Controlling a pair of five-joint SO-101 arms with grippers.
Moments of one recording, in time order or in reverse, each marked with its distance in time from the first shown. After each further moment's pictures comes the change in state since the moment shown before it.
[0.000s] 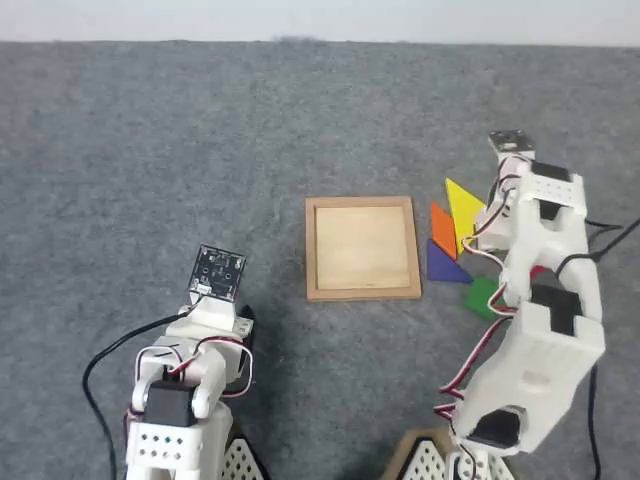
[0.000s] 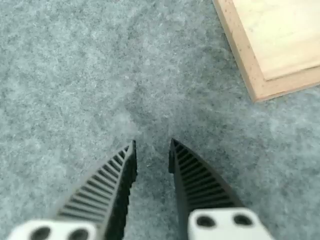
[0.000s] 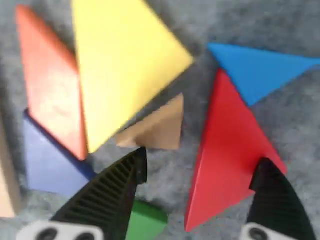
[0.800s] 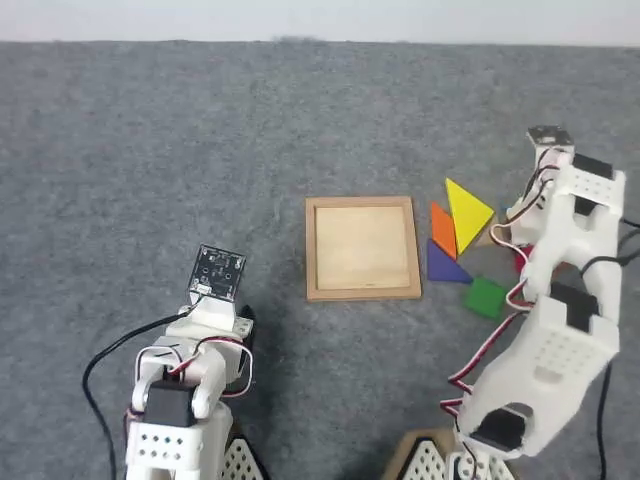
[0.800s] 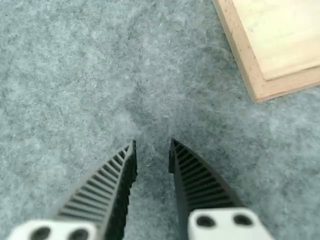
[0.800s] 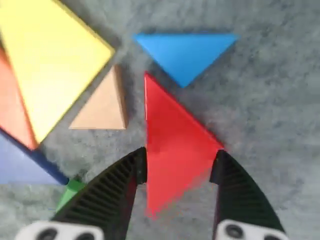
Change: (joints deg) left arm 0.0 0.0 0.0 0.0 0.0; right arm 6.2 -0.1 -8.7 6.4 6.0
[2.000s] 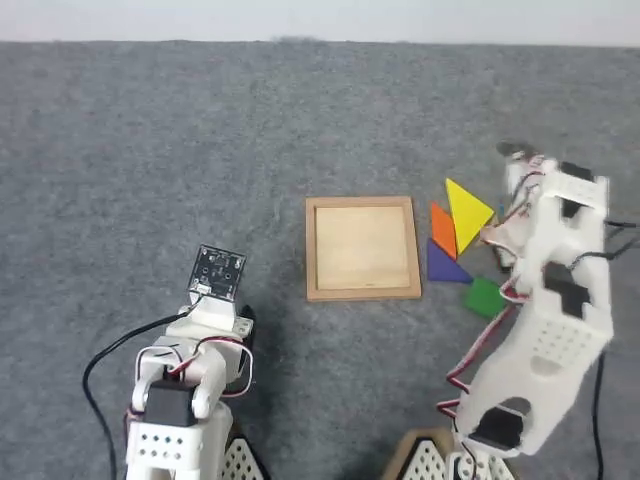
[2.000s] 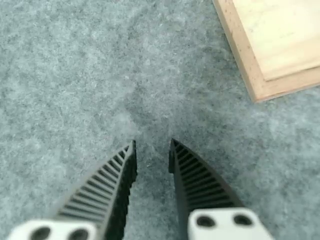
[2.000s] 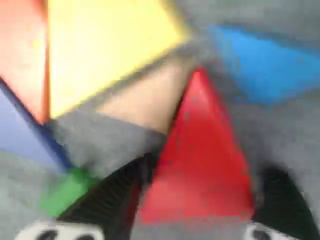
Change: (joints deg) left arm 0.0 0.0 0.0 0.0 0.1; right arm -3.4 5.9 4.2 0.5 13.4
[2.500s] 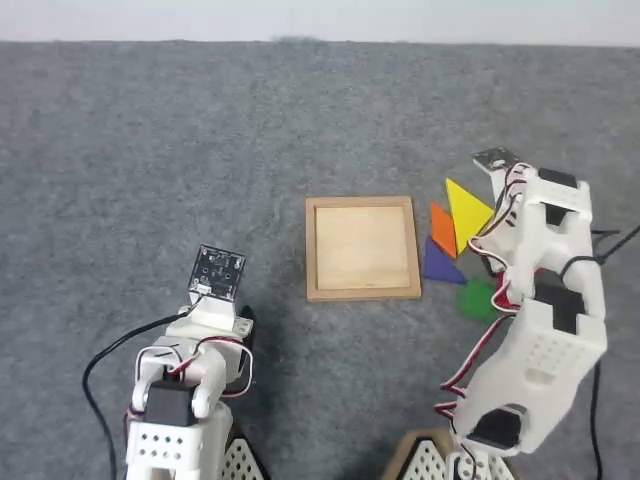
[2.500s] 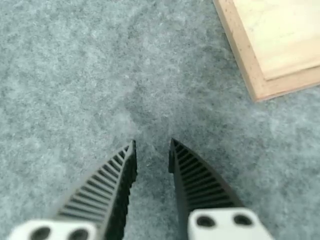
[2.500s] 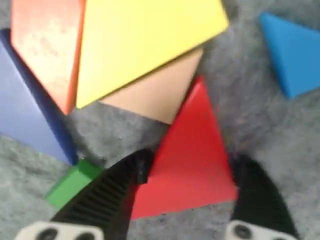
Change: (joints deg) left arm 0.0 0.0 0.0 0.2 0.0; right arm -1.7 -5.7 7.5 -3.3 -2.7
